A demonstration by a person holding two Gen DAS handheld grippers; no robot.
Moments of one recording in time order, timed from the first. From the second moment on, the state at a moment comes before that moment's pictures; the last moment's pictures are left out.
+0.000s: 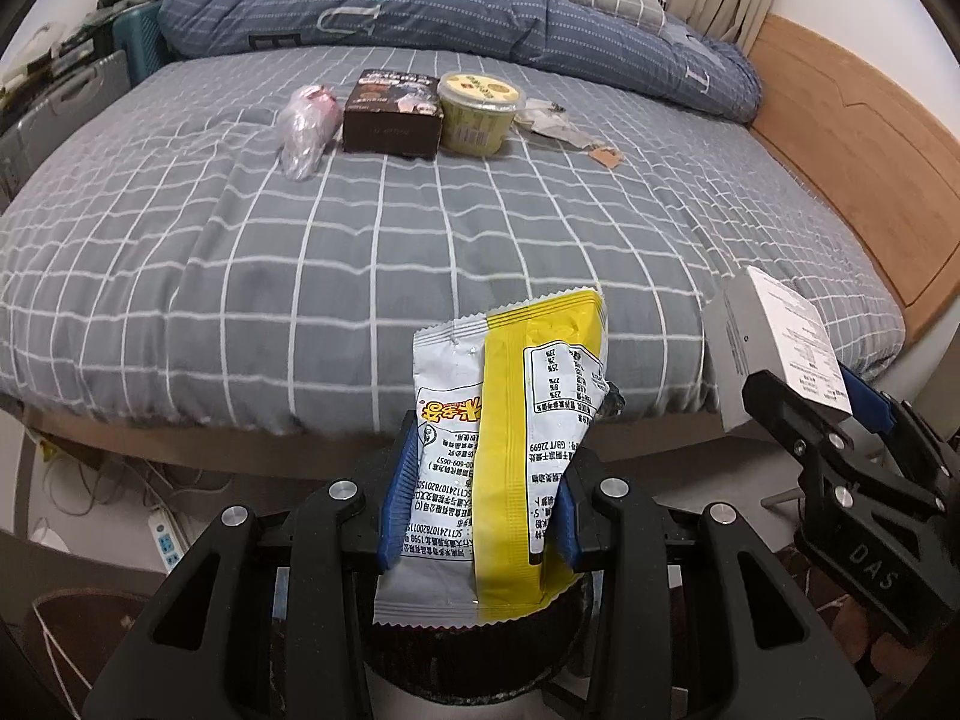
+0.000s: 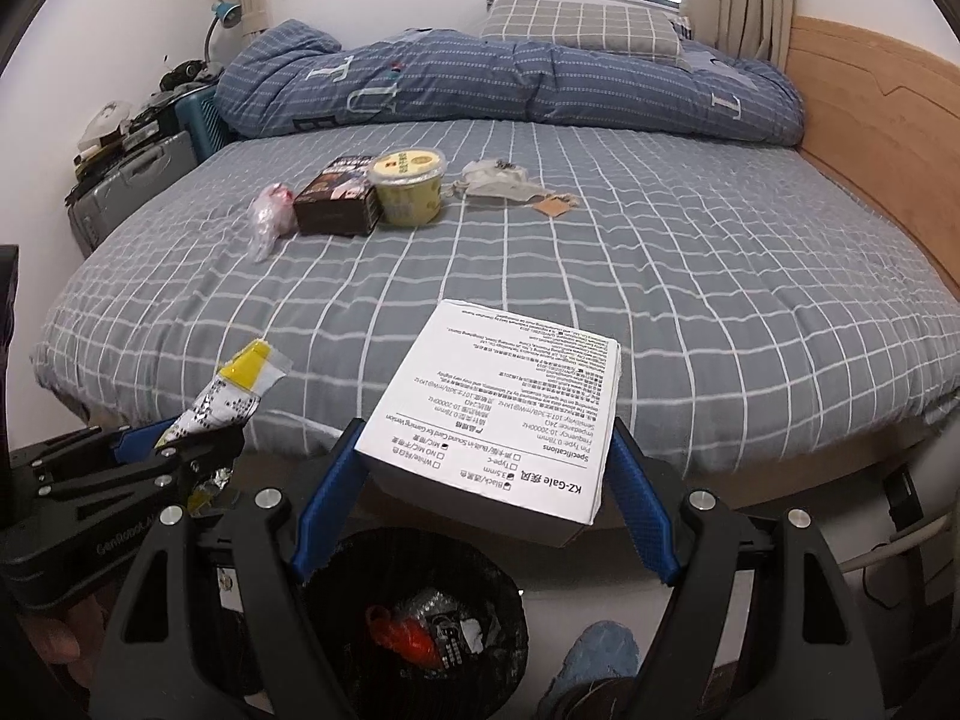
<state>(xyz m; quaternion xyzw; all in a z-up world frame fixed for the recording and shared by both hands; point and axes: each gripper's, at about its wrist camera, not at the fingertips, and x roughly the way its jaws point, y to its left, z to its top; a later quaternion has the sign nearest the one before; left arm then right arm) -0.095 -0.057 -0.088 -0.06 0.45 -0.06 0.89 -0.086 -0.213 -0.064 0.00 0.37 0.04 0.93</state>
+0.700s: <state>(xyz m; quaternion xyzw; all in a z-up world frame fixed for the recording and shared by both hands) -0.138 -0.046 -0.127 -0.06 0.50 -0.05 0.86 -0.136 -0.202 -0.109 -0.01 0.44 0.04 0.90</state>
